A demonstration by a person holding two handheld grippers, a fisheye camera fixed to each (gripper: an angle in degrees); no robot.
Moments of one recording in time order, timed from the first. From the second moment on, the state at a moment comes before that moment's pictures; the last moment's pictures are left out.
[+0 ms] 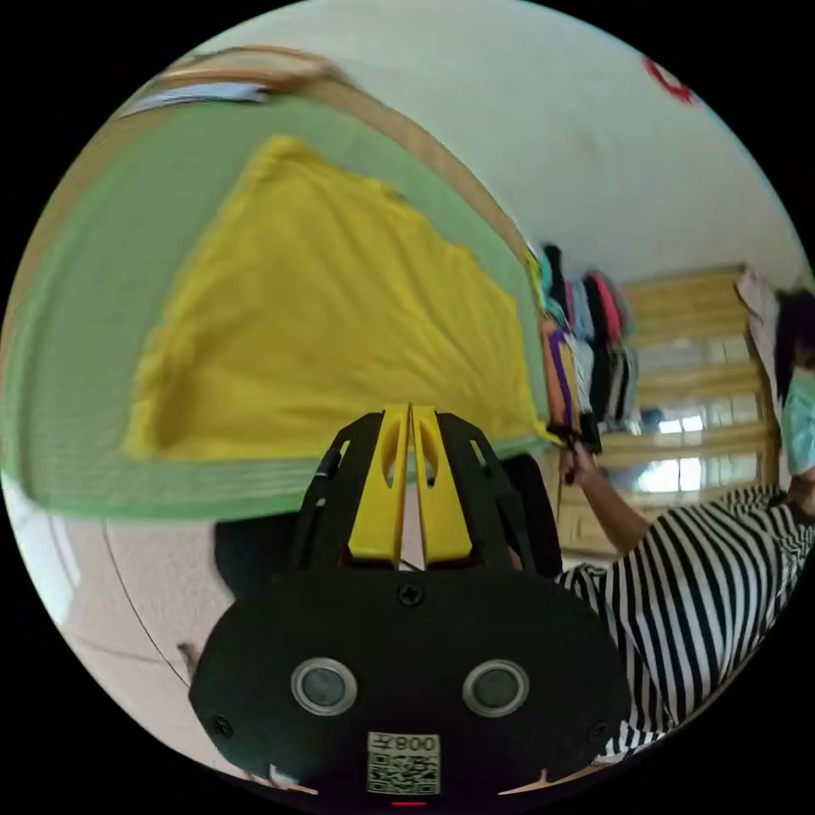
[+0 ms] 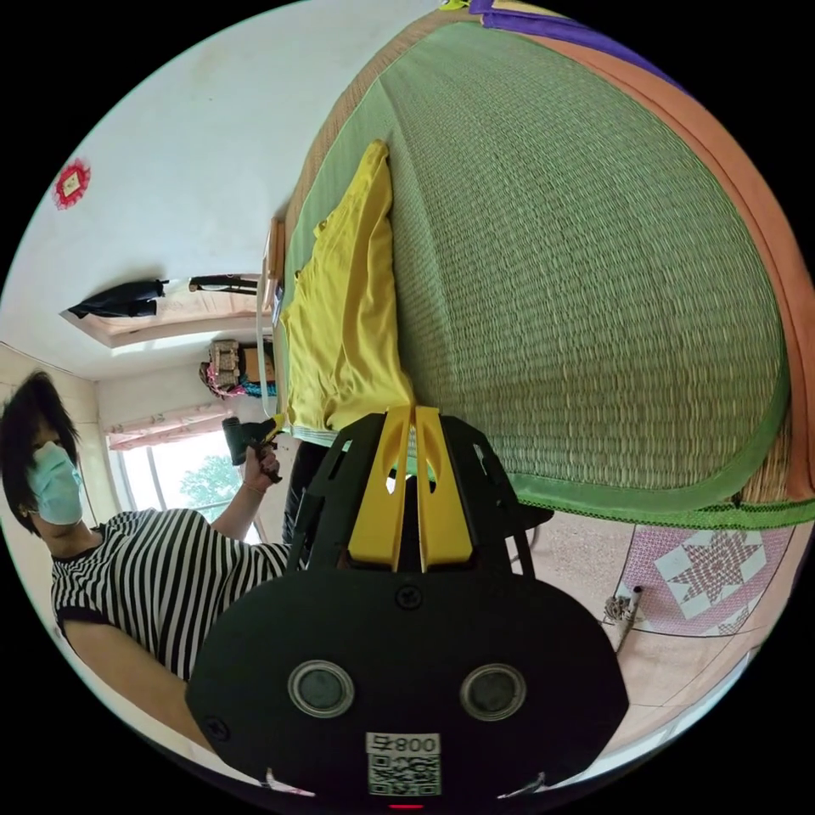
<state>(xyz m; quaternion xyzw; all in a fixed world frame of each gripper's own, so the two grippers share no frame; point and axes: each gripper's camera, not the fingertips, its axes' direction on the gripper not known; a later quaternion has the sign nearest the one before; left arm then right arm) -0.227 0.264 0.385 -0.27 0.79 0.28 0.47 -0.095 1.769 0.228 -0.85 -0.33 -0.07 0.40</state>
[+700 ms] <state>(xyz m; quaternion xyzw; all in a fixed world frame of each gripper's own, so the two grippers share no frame) -0.169 0.296 0.147 -0.18 0.76 0.53 0.34 -0.088 1.781 0.216 -0.85 -0.34 -0.04 0.40</state>
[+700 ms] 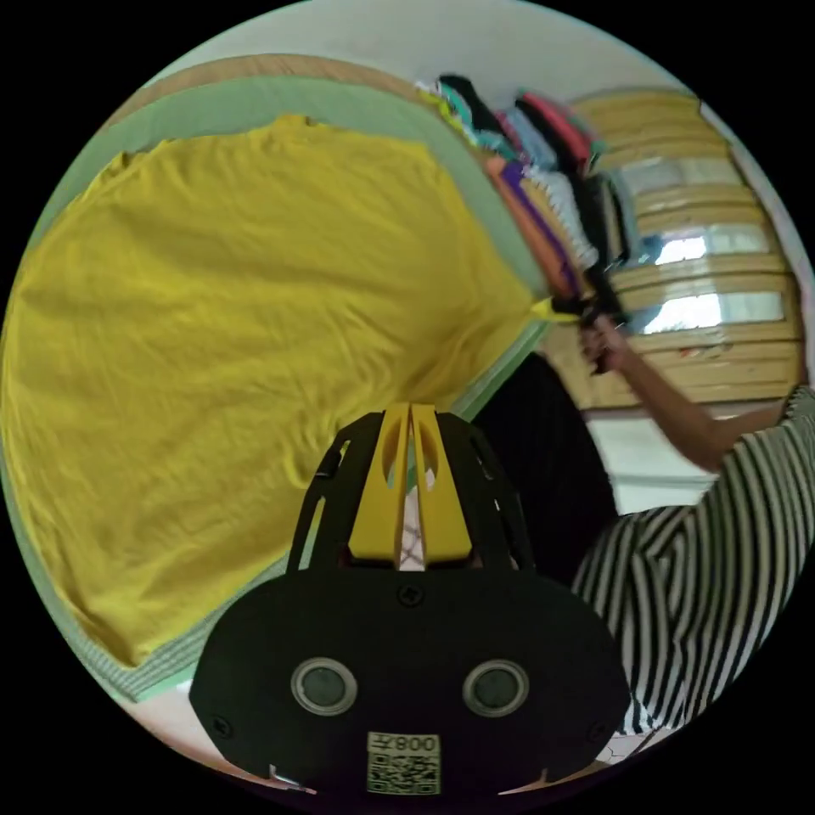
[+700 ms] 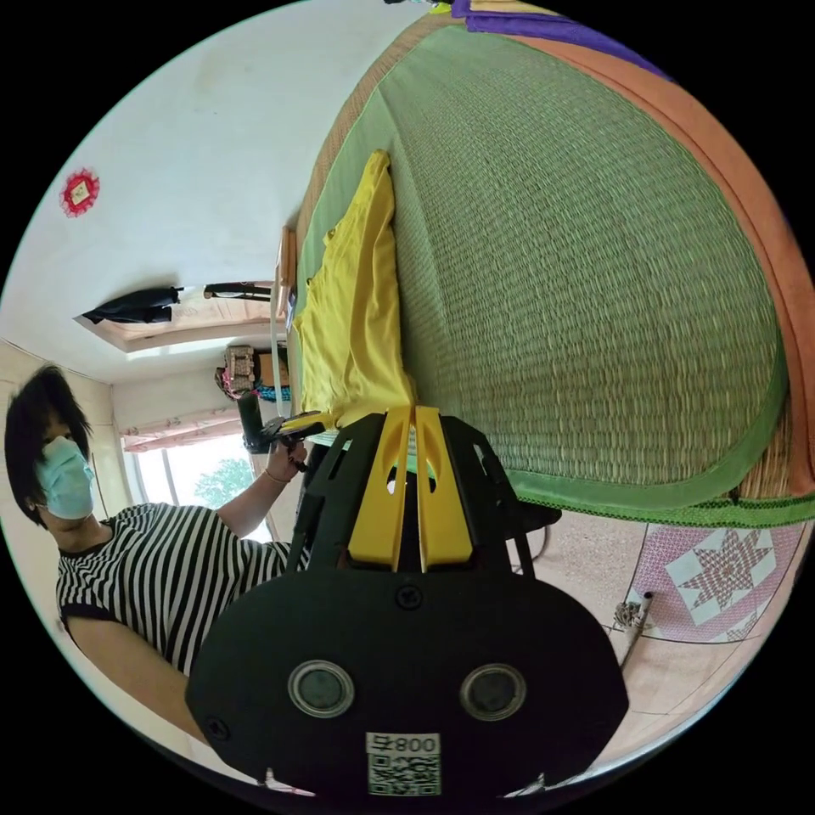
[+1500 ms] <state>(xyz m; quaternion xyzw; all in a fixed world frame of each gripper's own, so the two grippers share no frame) -0.137 0.272 -0.014 -0.14 0.79 0.48 0.35 -0.089 1.803 0.217 -0.86 -0.36 -0.05 0.37</state>
